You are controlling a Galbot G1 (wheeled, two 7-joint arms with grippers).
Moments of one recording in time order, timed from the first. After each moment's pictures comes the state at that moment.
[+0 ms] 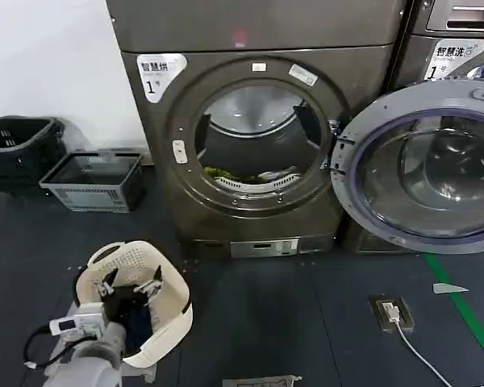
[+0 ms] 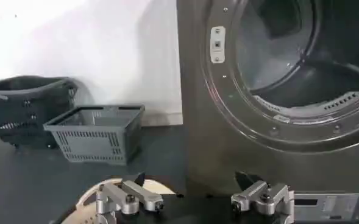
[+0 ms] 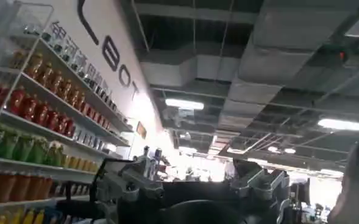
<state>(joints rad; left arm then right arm) 1.43 -1.49 -0.60 -2.33 -0.02 0.74 -0.02 -1.57 1.19 2.30 1.78 0.36 -0.17 -0.03</state>
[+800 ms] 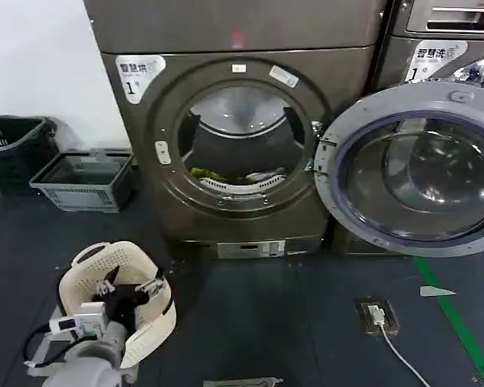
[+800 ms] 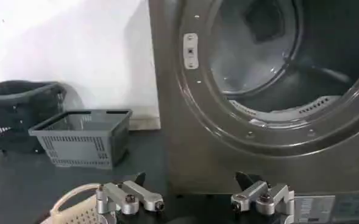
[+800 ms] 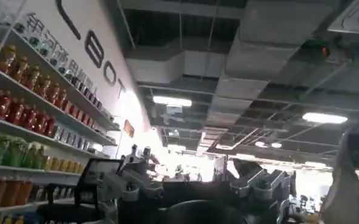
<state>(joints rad) 1.42 -1.49 -0.59 -2.34 -0.01 0.74 0.00 -1.58 1.20 2.30 1.77 0.38 -0.18 0.03</state>
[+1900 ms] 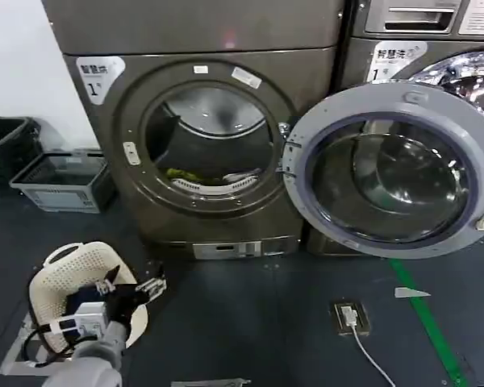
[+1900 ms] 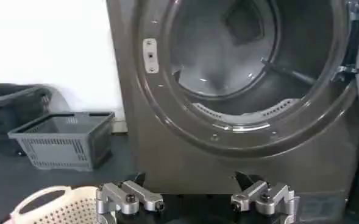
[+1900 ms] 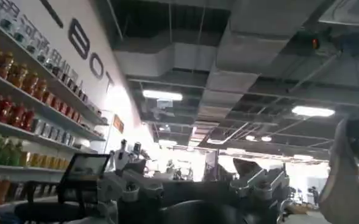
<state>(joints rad) 1.43 -1.49 -0.59 -2.34 0.00 0.74 0.00 -1.57 1.21 2.29 1.76 0.39 -0.17 0.05</state>
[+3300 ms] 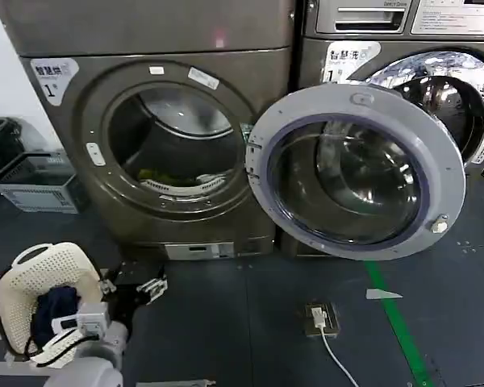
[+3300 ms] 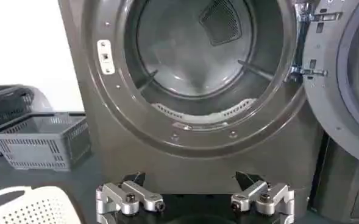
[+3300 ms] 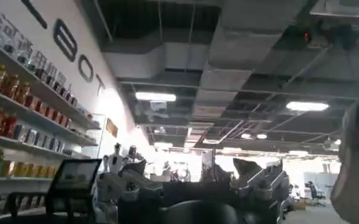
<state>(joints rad) 1.43 -1.49 -0.59 -2.34 0.01 0.74 0.00 -1.57 1.21 2.29 1.76 0.51 -0.11 0.10</state>
